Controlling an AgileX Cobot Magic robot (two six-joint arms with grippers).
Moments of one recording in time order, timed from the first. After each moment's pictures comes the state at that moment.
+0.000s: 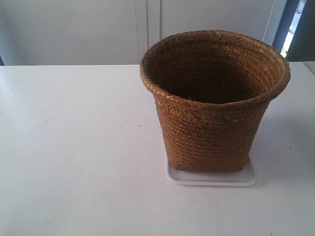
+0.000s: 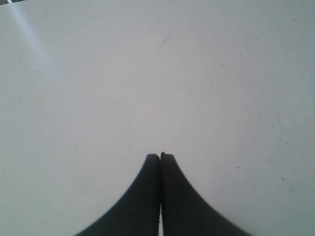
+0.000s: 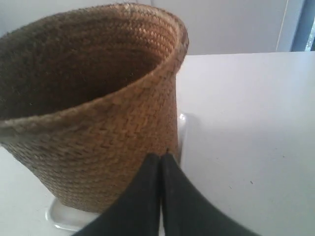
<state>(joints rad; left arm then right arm) 0.01 0.00 0.02 0.08 0.47 0.03 0.11 0.49 -0.42 -0.10 0.36 0.21</state>
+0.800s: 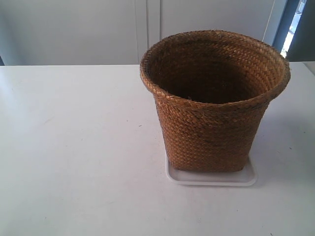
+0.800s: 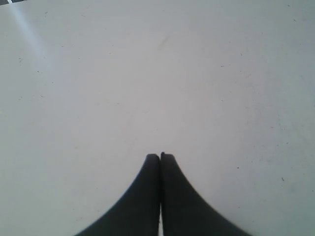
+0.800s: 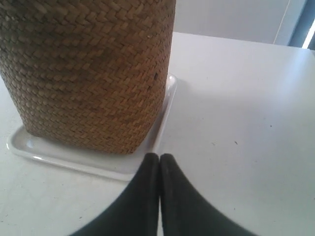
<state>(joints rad) 0.01 0.00 0.02 0.08 0.47 0.03 0.10 0.12 -0.01 -0.10 0.26 0.04</state>
